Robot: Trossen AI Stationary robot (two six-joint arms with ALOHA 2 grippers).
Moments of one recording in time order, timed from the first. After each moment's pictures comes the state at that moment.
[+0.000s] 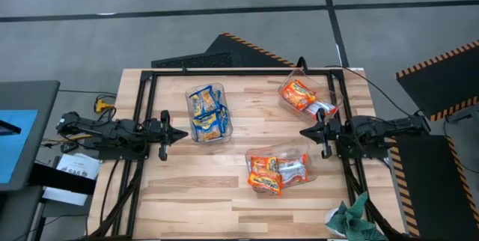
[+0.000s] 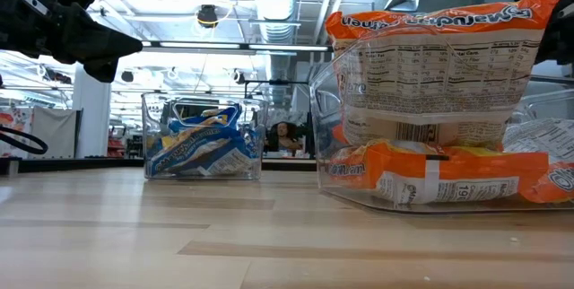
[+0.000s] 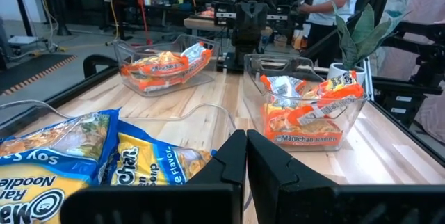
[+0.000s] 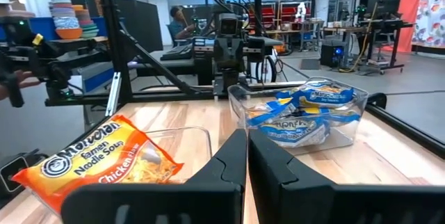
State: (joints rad) left arm -0.23 0.03 0.02 0.05 -0.34 -0.09; right arm 0.15 0.00 0.00 0.05 0.16 0.05
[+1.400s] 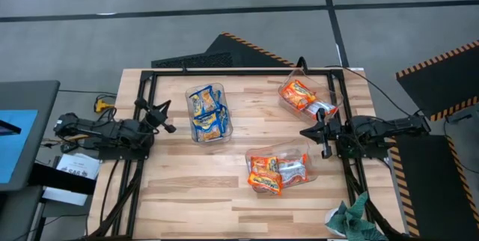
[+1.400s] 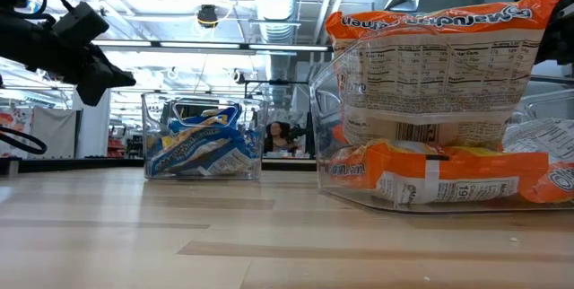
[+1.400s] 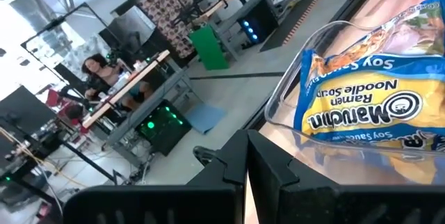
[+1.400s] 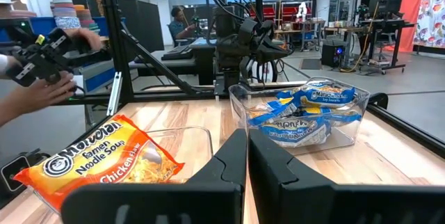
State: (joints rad) left arm -0.19 0.06 0.02 0.00 -1.24 0.54; right arm 0.15 0.00 0.00 0.05 0.16 0.05
